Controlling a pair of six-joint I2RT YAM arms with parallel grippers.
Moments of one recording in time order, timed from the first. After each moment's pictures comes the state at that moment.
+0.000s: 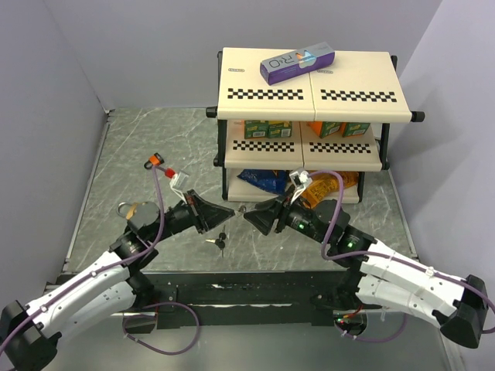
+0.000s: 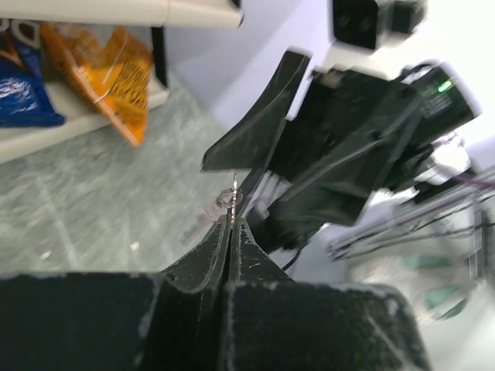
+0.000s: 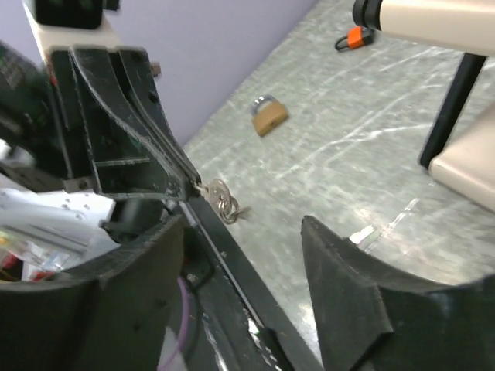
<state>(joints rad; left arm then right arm) -0.73 0.69 0.43 0.37 0.36 -0.85 0.93 0.80 0.56 0.21 -0.06 0.61</state>
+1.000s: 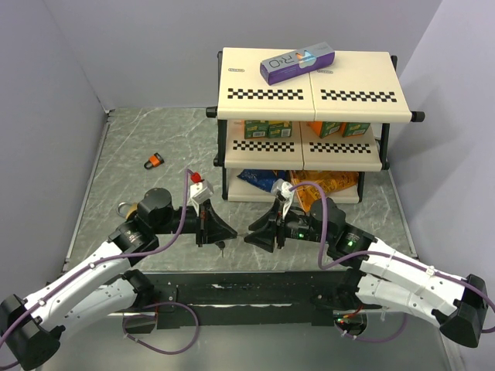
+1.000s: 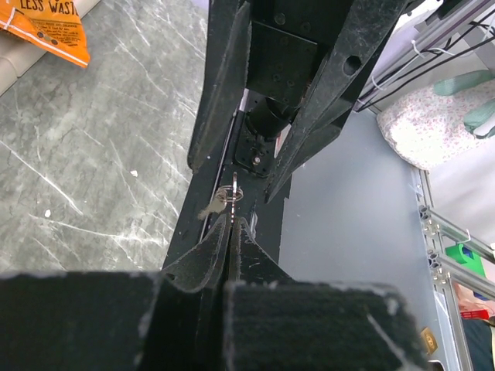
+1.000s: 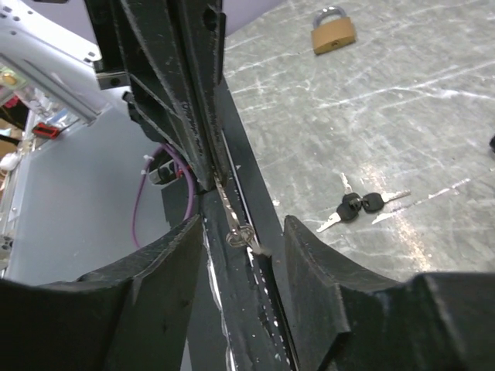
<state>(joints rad) -0.72 0.78 0.61 -0.01 0.75 -0.41 0.93 0.79 0.59 0.05 -0.39 0.37</state>
